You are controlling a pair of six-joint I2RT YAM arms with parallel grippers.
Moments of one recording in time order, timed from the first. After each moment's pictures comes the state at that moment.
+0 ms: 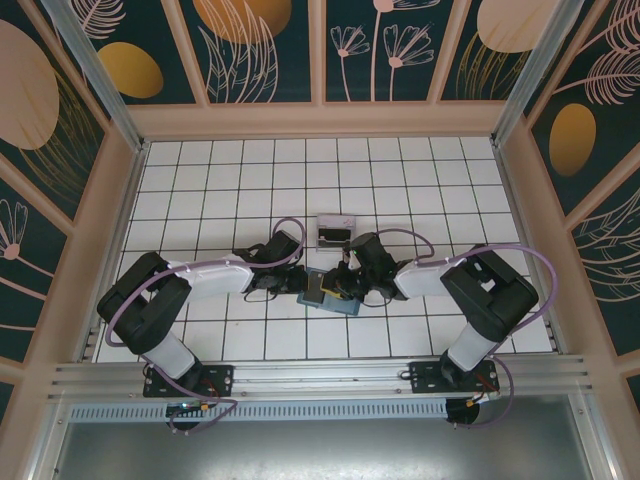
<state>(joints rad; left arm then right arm) -0.75 1.63 0.76 -0.21 0.18 -0.73 0.74 1.64 0.59 0.23 -0.53 1.12</state>
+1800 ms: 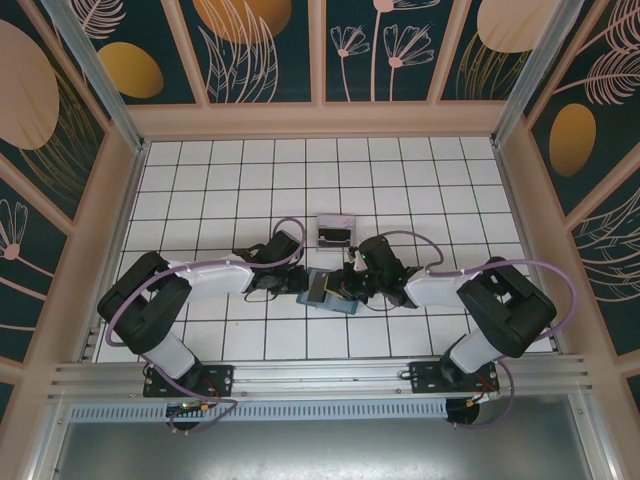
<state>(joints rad) -0.75 1.63 0.76 -0.22 0.18 -0.73 0.74 1.52 0.51 0.28 -0.52 1.13</state>
